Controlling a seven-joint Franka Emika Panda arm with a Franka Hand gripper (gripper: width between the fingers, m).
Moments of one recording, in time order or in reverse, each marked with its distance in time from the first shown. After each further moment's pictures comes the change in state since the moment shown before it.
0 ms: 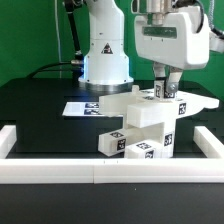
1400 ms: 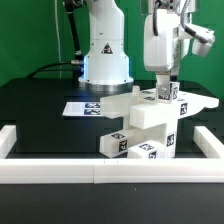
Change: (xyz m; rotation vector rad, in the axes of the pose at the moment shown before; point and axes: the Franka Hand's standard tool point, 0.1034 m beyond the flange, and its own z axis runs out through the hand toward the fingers) arm -0.004 0.000 0.000 -0.008 -0.022 0.463
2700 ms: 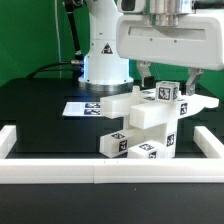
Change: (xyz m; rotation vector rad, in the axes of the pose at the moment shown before) arm 0.000 -0.006 0.001 -0.042 0.040 -1.158
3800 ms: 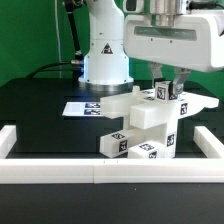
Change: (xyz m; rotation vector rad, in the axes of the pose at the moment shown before) arm 0.001 0.001 0.000 0.001 -0.001 0.344
